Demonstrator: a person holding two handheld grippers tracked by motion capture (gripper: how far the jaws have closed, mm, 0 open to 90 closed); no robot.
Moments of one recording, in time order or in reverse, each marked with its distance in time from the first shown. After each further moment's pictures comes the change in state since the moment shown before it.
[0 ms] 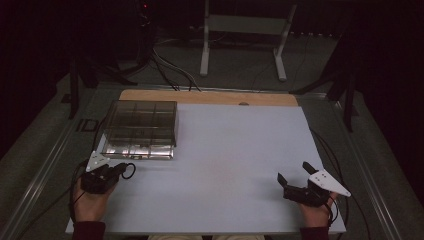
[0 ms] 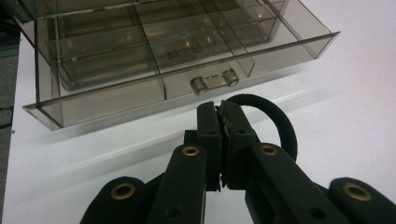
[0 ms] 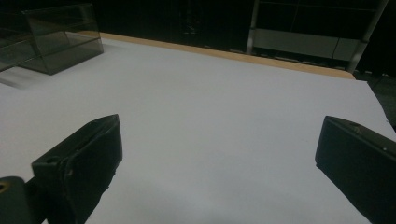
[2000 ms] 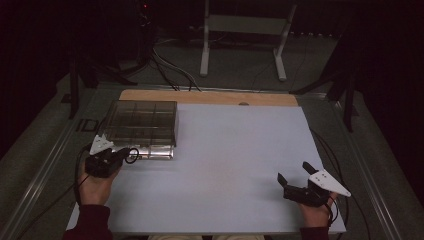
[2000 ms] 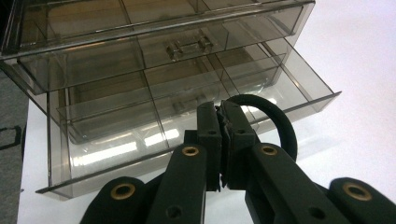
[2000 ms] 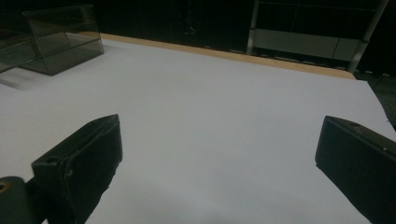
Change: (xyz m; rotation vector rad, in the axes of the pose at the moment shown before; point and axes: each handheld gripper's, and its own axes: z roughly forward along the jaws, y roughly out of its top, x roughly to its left) left arm 0.004 0.039 0.011 -0.046 0.008 0.006; right arm 0.000 0.000 0.000 -0.001 0.001 0.004
